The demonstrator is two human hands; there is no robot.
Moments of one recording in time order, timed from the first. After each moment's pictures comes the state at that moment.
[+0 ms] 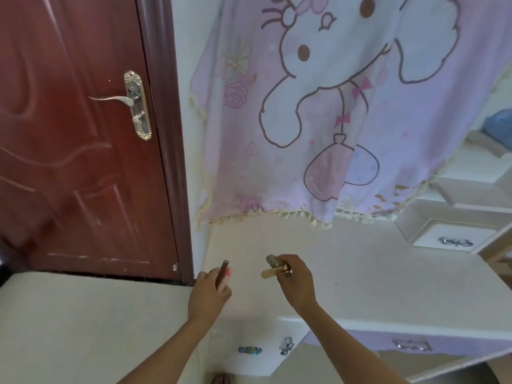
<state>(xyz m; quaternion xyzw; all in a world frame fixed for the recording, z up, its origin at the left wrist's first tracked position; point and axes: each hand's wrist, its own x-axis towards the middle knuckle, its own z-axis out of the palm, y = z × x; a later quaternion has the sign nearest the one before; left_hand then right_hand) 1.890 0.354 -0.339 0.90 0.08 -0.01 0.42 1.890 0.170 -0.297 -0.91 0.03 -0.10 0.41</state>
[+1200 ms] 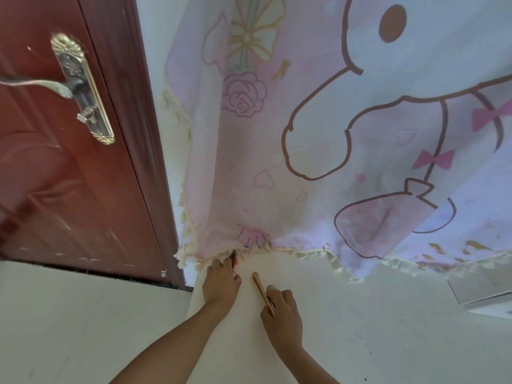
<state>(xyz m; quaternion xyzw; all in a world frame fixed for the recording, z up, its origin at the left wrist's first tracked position) 2.117 0.312 -0.378 0.96 0.10 -0.10 0.25 2.052 0.181 -0.369 -0.95 0.09 0.06 0.28</state>
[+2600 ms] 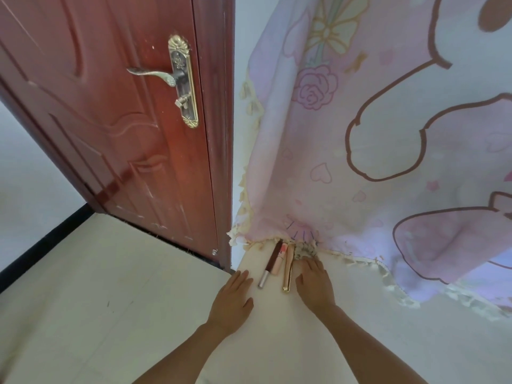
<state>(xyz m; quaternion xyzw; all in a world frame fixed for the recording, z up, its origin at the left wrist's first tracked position) 2.025 0.364 -0.400 0.95 0.04 -0.13 0.27 2.115 0.176 -0.380 -0.97 -0.19 -0.01 0.13</state>
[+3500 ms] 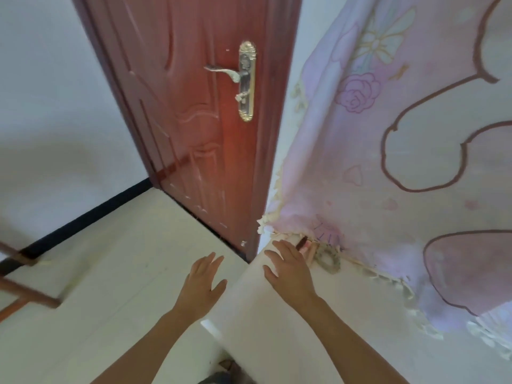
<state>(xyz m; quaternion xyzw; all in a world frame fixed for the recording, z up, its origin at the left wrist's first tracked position) 1.938 0.396 -0.352 0.93 0.24 -0.03 0.27 2.072 0.236 -0.326 -0.89 -0.43 -0.08 0.14</state>
